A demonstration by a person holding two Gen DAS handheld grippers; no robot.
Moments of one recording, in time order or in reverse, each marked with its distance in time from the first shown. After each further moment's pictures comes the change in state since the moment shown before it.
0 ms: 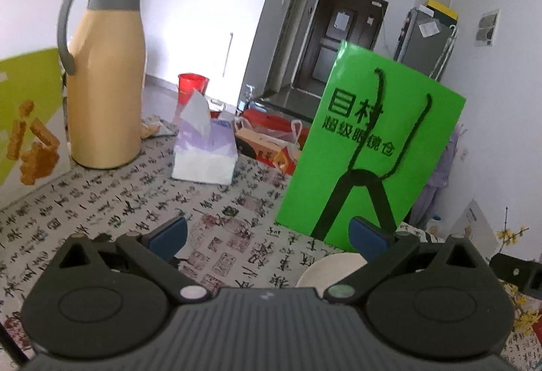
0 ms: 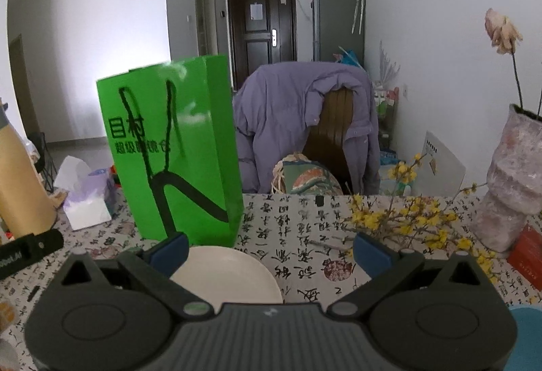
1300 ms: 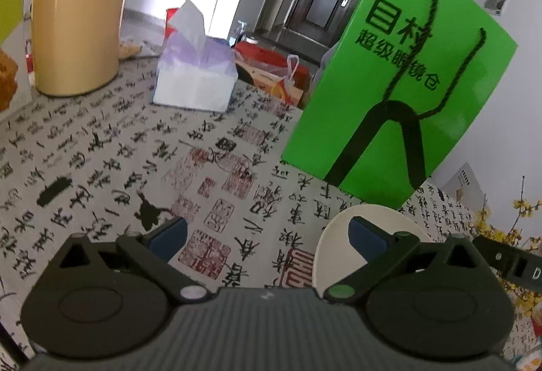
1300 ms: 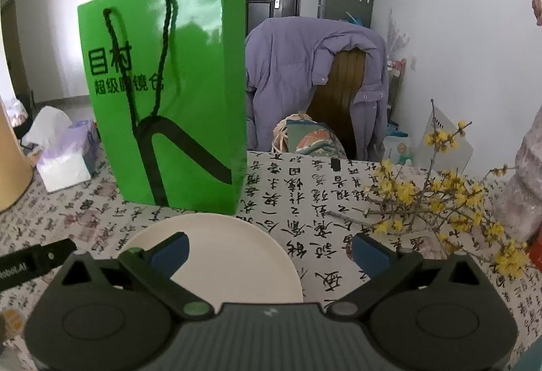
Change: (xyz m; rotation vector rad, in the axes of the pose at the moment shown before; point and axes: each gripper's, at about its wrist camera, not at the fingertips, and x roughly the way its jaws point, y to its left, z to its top) left arm 0.075 0.028 -0.024 -0.055 0.226 -0.057; right arm 0.067 0.029 -0.014 -0.081 0.129 -0.033
